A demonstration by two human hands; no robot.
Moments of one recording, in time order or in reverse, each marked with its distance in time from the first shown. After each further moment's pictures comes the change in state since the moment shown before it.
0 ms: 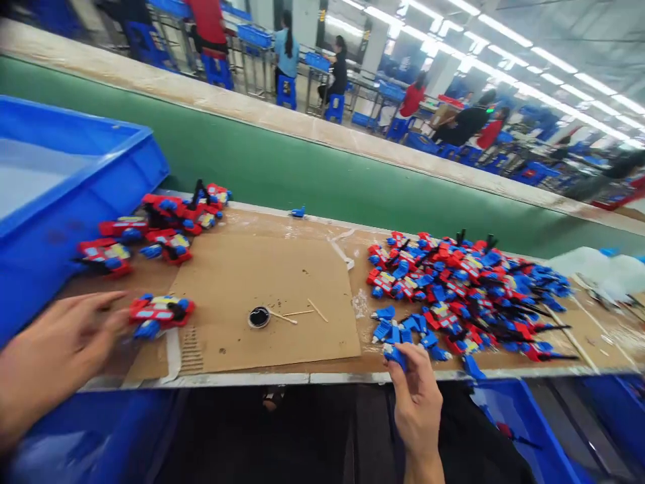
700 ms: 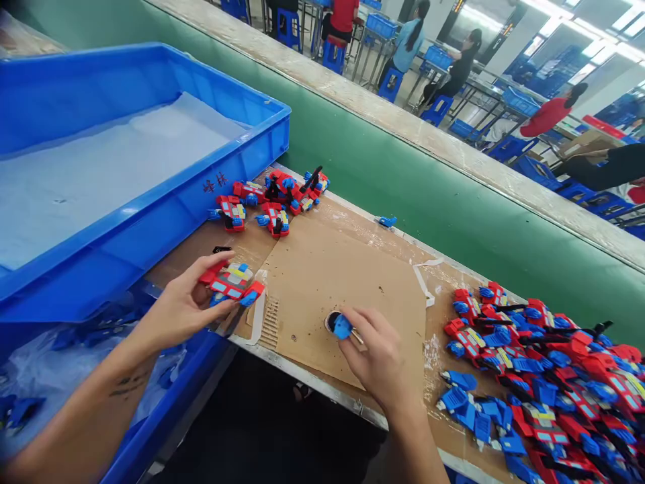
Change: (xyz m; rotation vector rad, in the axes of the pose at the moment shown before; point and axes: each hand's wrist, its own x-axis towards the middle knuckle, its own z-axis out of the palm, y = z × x) left_hand -0.023 0.000 0.005 -0.903 0.002 -0.155; right_hand 0.071 -0.109 0.161 -0.101 -0.725 -0.744
